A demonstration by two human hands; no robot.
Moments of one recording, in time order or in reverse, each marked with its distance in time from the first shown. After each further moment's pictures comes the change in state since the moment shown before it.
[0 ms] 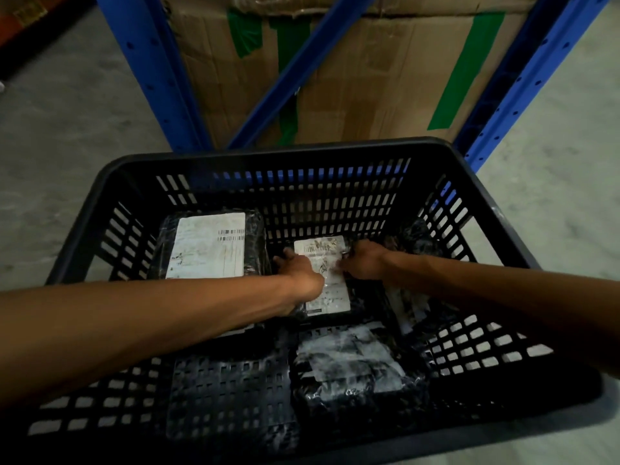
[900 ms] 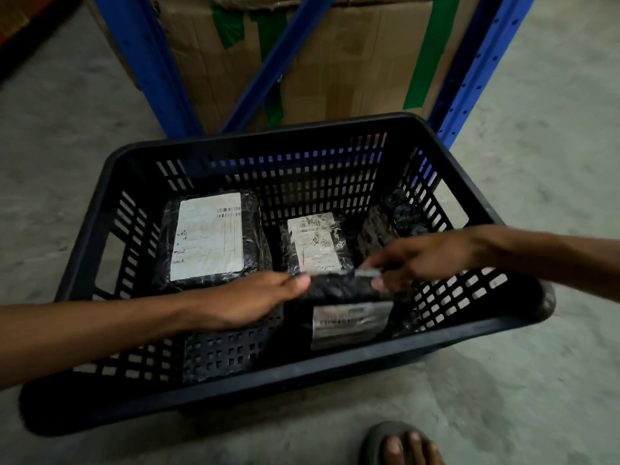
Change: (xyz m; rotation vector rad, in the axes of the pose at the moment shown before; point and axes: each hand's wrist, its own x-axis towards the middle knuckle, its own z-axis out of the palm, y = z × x) left_hand -0.093 -0.079 -0.020 -0.017 -0.370 0.484; right_hand -0.132 0.053 -0.036 0.087 -0.419 -0.392
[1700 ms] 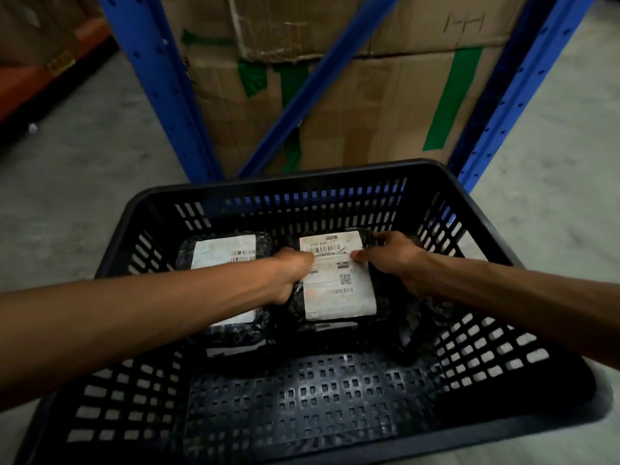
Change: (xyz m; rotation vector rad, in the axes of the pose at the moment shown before) left_hand 0.088 0.055 -0.053 -0.649 0.532 -0.385; right_hand 0.099 -0.009 -0.036 0.831 0.702 0.225
